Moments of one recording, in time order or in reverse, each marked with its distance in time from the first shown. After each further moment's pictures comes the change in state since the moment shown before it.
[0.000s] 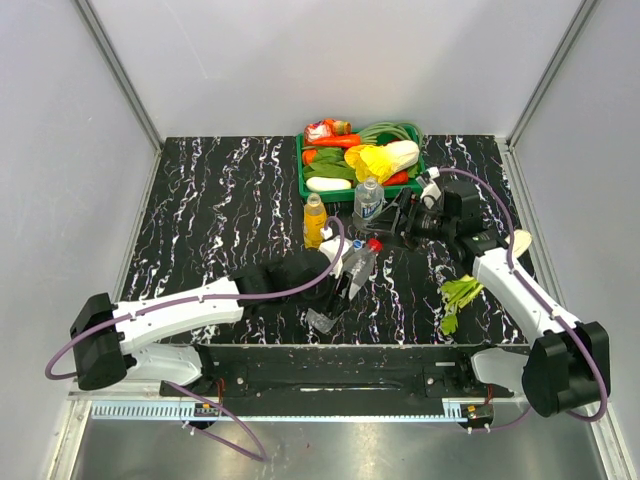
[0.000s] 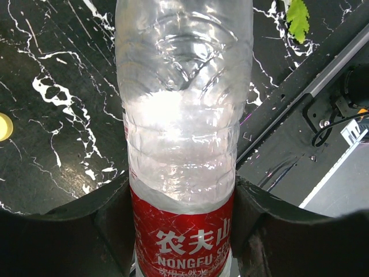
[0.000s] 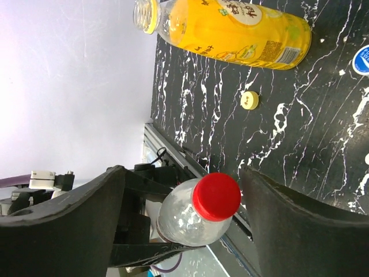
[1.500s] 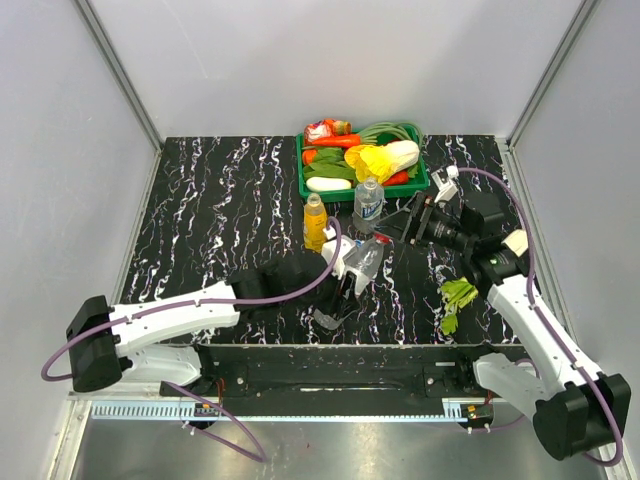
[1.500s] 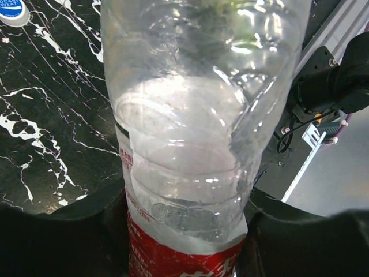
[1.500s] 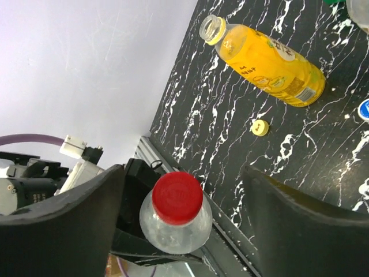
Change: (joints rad) left arm -0.019 -0.024 -0.037 0.156 0.065 0.011; right arm 0.014 -0.218 -0.055 0.073 0.034 -0.043
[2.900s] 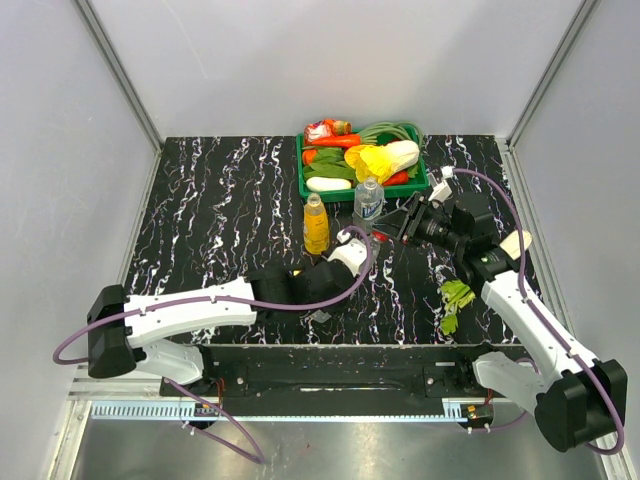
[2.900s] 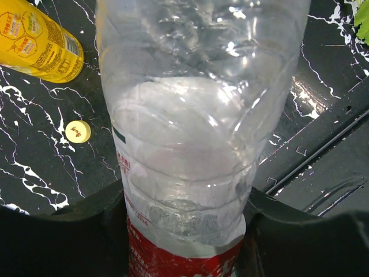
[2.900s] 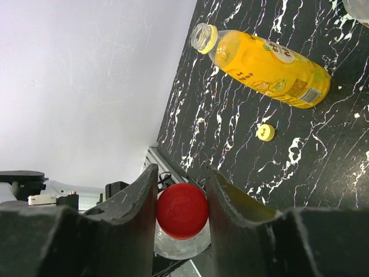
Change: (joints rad) left arm -0.120 0.121 0.206 -0.323 -0.406 0.078; right arm 0.045 0.037 -0.023 0.076 0.089 0.085
